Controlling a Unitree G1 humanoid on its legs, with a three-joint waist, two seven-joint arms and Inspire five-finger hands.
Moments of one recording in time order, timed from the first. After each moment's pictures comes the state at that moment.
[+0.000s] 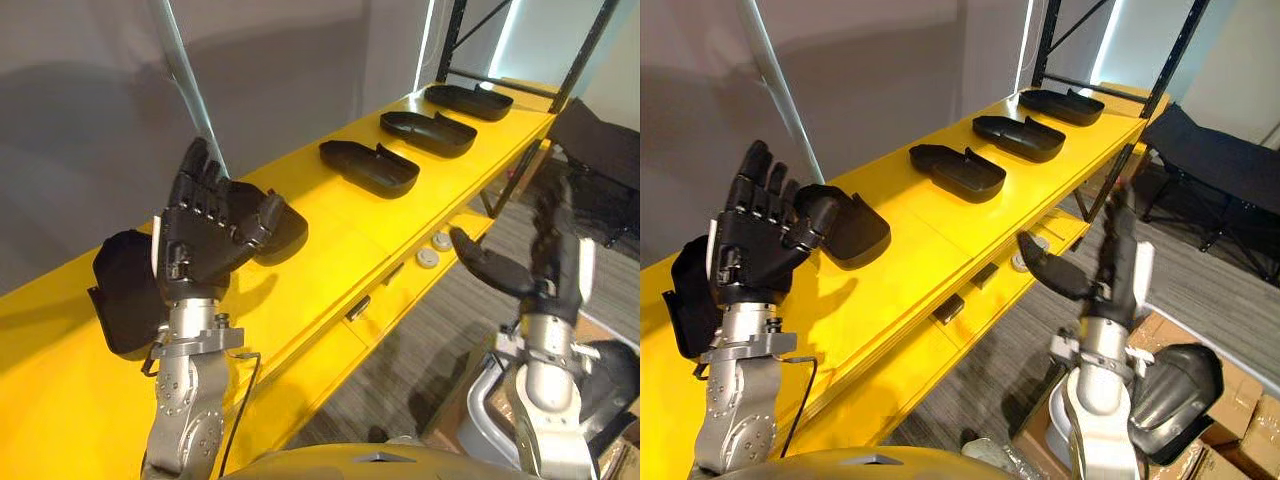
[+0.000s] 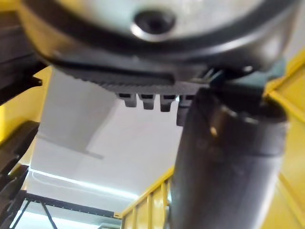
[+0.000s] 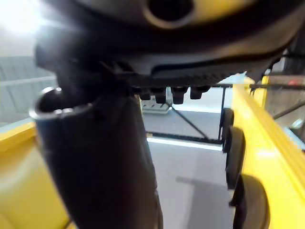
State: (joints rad) left arm 0.27 0.15 -0.10 -0.56 -0.50 -0.27 0.17; right arm 0.27 -0.20 -0.06 -0.44 0.01 -0.12 -0.32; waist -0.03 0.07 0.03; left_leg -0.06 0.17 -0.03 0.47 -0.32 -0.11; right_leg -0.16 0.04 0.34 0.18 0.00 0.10
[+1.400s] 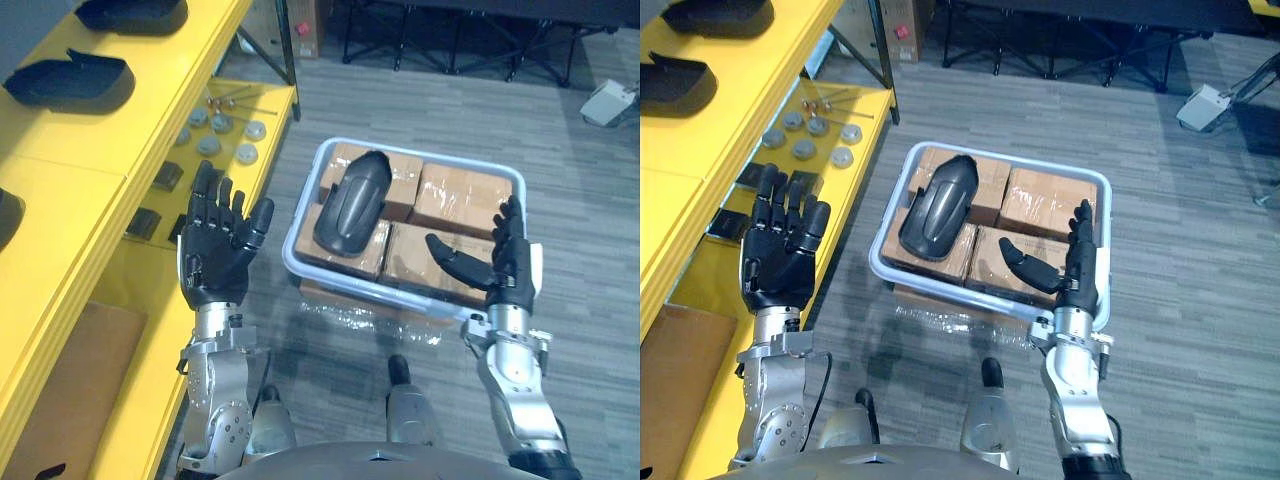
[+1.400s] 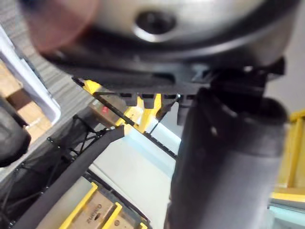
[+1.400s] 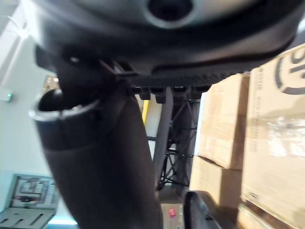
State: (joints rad) left arm 0.23 0.07 -0.17 -0.28 -0.69 -0.41 0.06; right arm 0.12 -0.19 0.01 0.01 0.08 -0.15 -0.41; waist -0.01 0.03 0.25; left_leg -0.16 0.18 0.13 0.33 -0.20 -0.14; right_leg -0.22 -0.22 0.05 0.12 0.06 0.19
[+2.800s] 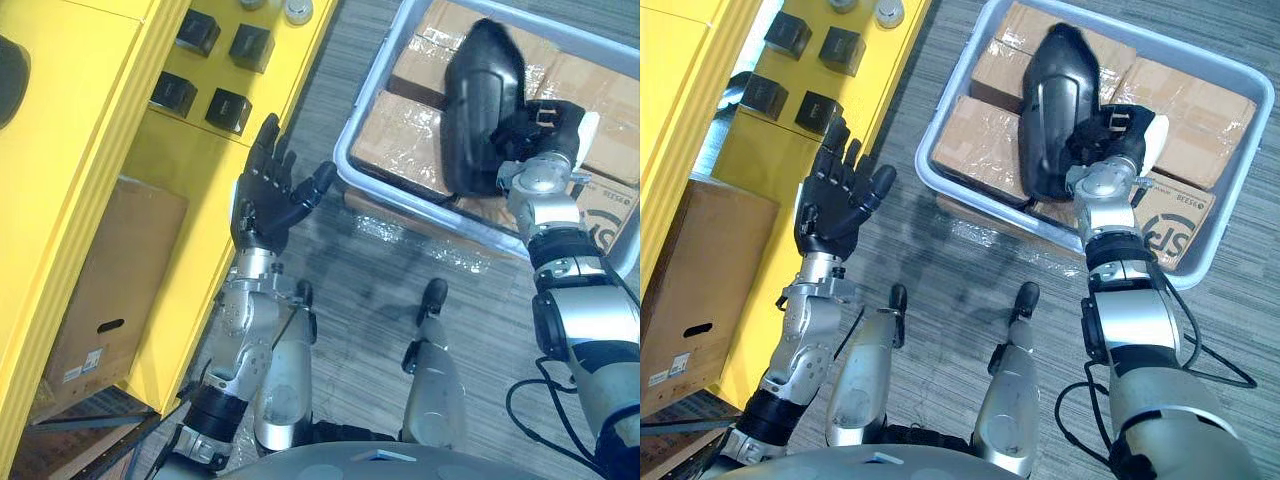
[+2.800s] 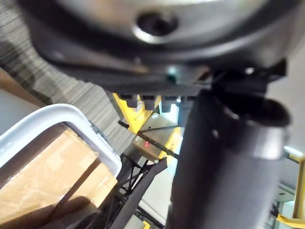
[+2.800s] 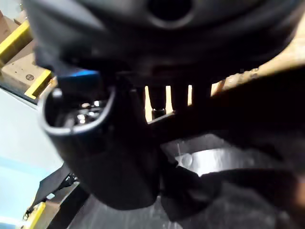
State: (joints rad) left arm -0.12 0.13 -0.30 -0.08 -0.66 -0.38 0.14; right arm -0.98 -0.55 0.12 0.95 0.17 0.15 -0.52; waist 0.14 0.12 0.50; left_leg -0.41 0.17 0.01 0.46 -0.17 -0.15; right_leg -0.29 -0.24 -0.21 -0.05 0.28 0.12
